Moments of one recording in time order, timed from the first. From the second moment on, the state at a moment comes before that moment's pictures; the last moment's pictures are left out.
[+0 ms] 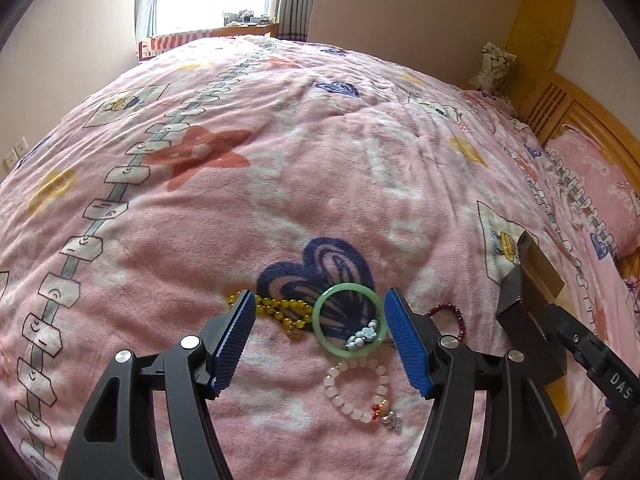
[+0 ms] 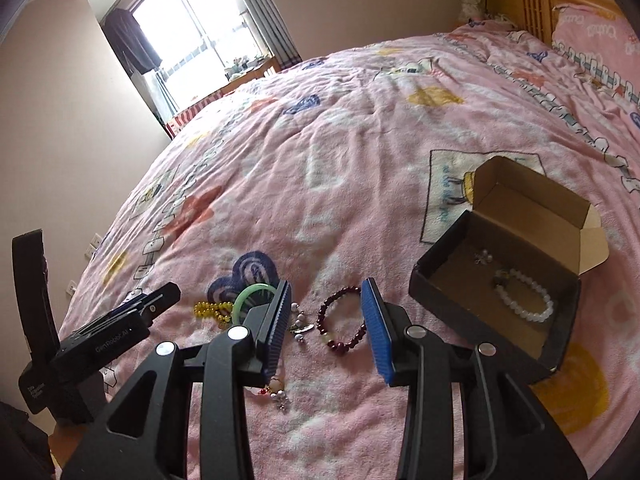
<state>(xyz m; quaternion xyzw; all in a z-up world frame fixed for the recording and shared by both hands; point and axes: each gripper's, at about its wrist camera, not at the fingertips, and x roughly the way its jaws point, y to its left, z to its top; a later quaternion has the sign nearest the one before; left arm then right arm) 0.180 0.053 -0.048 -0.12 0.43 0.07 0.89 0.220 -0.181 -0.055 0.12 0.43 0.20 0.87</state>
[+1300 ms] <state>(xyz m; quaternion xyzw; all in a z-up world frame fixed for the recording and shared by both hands) 0.214 0.117 -0.143 -0.16 0.47 0.09 0.86 0.258 -0.155 -0.158 0.08 0.52 0.14 0.84</state>
